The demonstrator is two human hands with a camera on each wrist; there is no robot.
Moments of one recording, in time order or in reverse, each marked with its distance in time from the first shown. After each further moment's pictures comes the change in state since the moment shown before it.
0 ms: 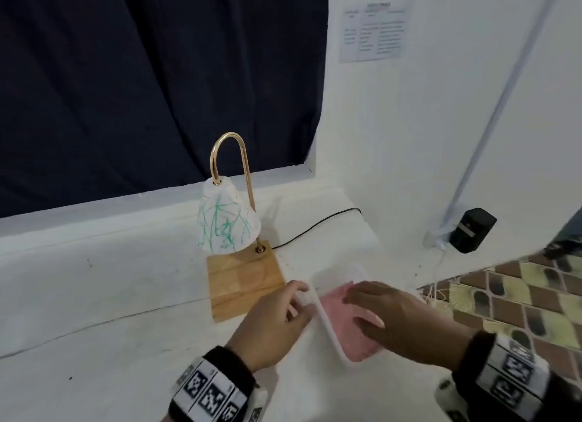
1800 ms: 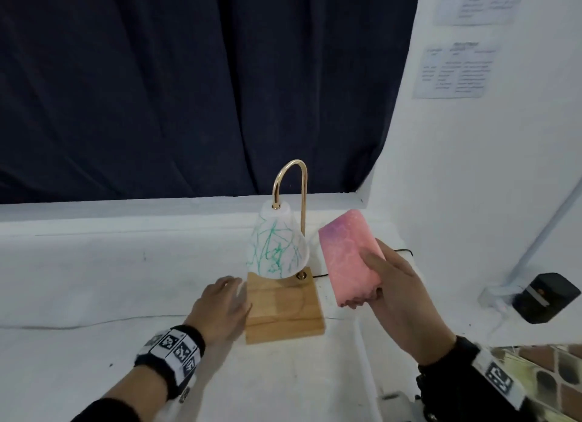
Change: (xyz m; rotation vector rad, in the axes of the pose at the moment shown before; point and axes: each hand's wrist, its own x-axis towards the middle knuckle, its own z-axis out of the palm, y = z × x) left_hand 0.026 -0.180 -0.095 0.413 0.258 -0.294; right_hand 0.117 -0.052 -0.036 1.602 0.316 0.273
